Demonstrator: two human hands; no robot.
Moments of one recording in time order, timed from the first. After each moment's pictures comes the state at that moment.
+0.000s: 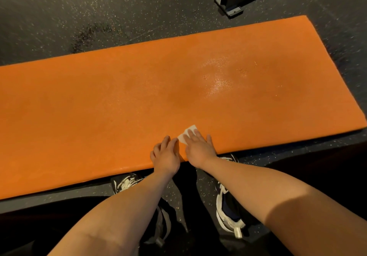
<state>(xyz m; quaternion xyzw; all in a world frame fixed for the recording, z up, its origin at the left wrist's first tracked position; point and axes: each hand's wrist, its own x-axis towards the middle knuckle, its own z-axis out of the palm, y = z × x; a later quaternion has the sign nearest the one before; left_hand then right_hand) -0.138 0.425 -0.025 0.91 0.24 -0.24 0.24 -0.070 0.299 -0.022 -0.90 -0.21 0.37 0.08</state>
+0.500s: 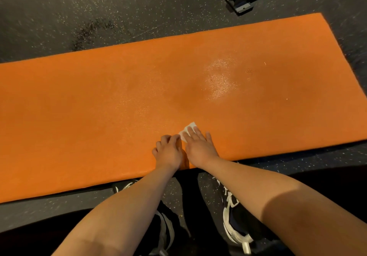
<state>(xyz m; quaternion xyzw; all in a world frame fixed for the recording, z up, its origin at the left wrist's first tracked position) -0.100 0.437 -0.035 0.91 0.27 -0.20 0.25 -0.048 0.318 -0.039 -0.90 -0.22 0.35 0.11</state>
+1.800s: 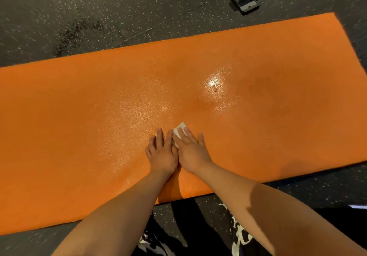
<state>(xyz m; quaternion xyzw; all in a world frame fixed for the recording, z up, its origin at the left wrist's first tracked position) -0.045 0.482 -0.079 0.92 0.23 -0.21 0.24 0.005 0.365 -0.073 -0.91 -0.24 0.31 0.14</state>
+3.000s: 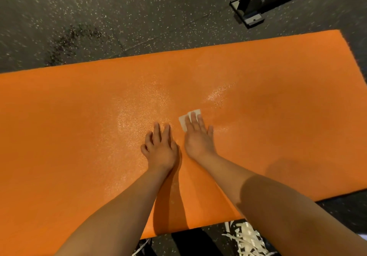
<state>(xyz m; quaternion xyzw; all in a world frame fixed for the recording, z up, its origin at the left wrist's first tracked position) 0.030 0.507 -0.092 0.92 0.25 -0.19 0.22 0.101 0.386 -0.080 -0.94 -0.14 0.28 0.15</state>
